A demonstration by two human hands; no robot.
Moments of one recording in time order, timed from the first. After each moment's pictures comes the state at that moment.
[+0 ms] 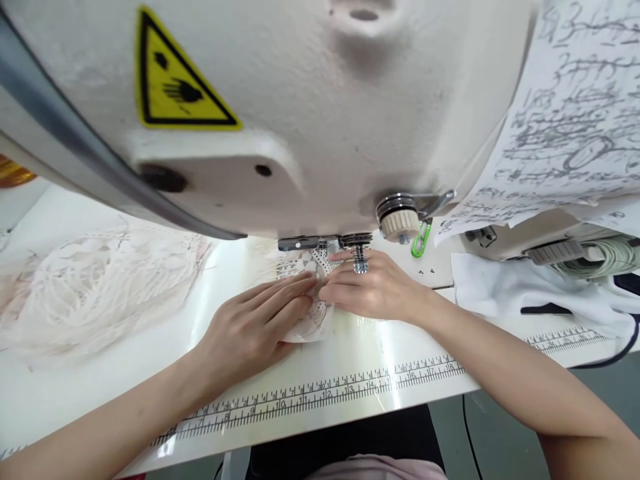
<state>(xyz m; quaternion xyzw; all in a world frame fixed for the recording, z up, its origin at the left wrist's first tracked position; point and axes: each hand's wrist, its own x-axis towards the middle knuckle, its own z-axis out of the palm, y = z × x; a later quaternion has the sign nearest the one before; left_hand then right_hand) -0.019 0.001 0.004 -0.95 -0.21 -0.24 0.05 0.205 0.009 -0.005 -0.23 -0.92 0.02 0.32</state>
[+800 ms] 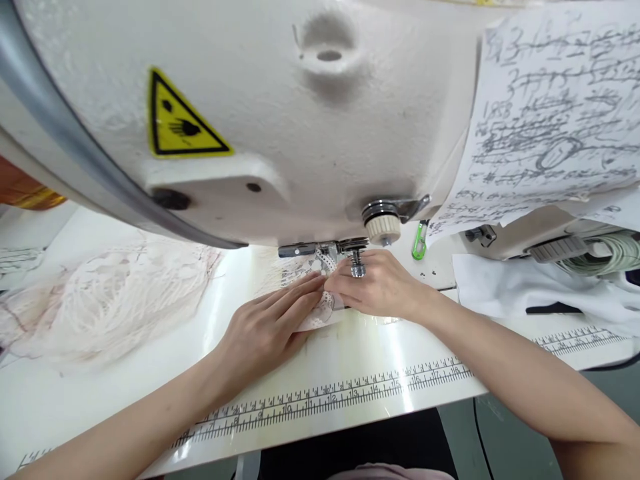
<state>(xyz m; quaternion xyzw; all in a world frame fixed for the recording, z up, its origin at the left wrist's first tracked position) -0.013 0.001 0.001 -0.94 -0.25 -0.23 0.01 0.207 0.006 -0.001 -0.33 -0.88 -0.19 0.27</state>
